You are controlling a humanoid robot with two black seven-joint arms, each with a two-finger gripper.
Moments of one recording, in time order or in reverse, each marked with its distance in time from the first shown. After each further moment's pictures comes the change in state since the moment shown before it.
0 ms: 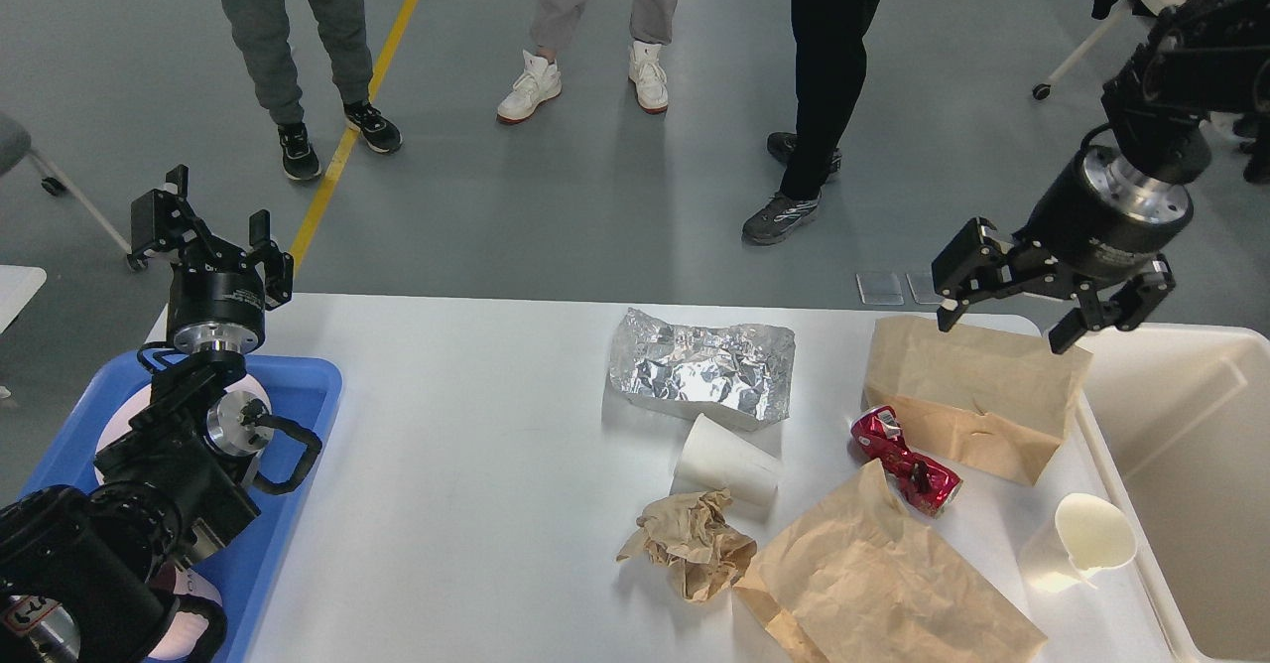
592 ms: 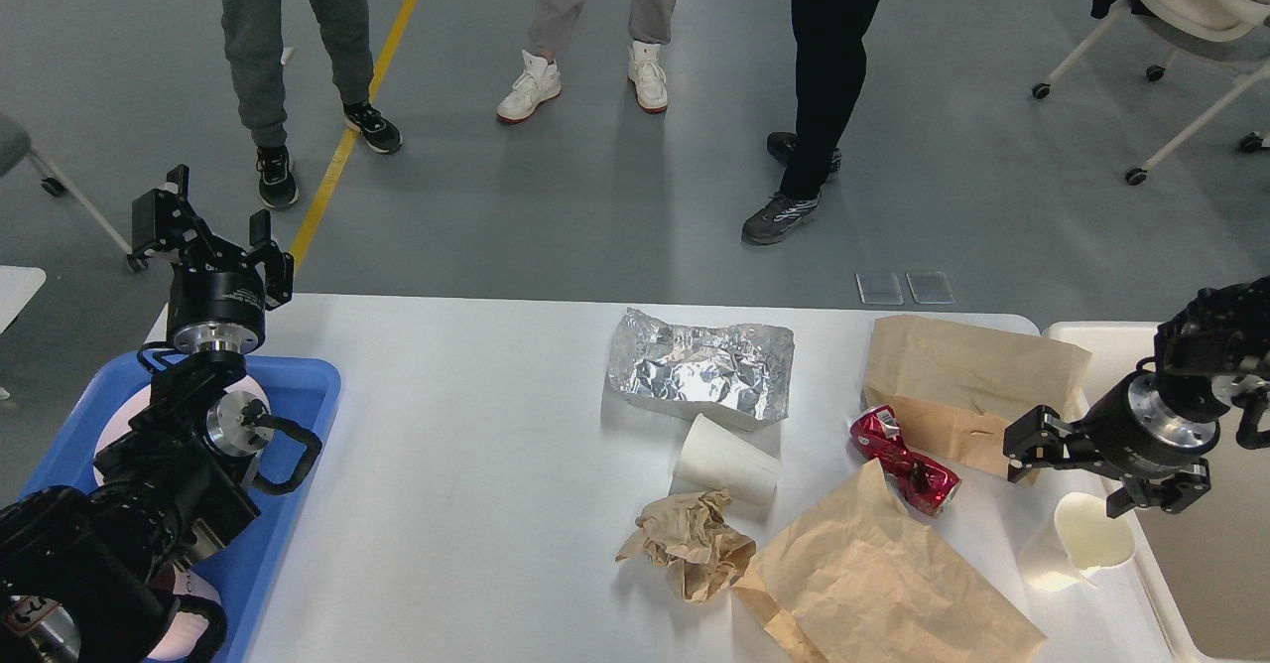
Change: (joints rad) left arm 0.000 0.000 0.000 0.000 0.001 0.000 0.000; right arm -0.511 -0.109 0.044 -0.117 0.015 -0.379 -0.005
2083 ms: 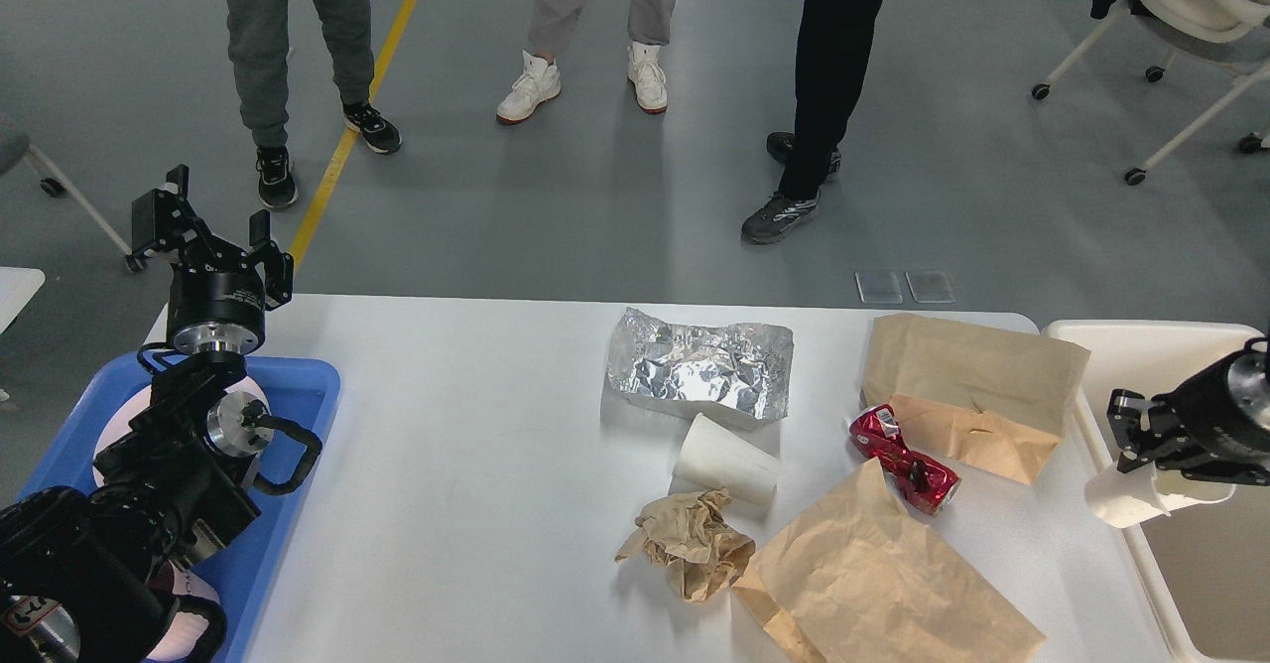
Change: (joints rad) left arm 0.000 0.000 0.000 0.000 0.000 0.000 0.000; right arm 0.216 -0.190 -0.033 0.167 -0.007 -0.069 -0.046
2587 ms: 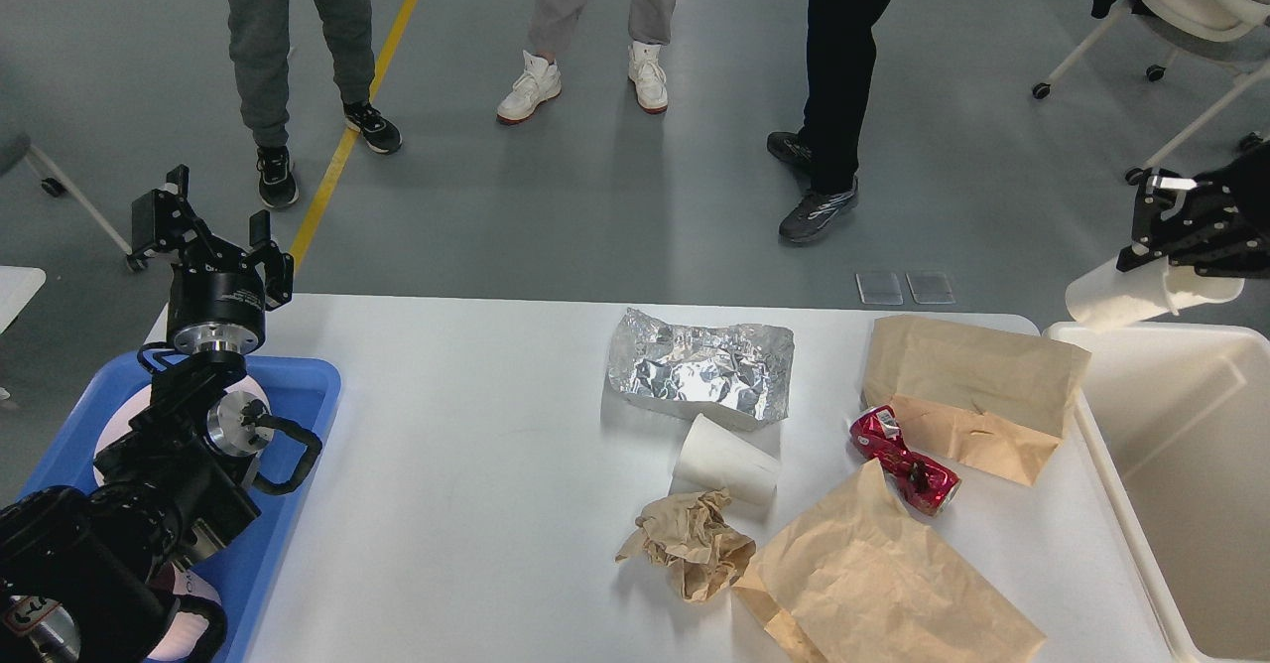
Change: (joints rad) left arm 0.000 0.000 0.000 0.000 0.000 0.000 0.000; right arm 0.417 -0.018 0.028 -0.094 0.008 0.242 0.000
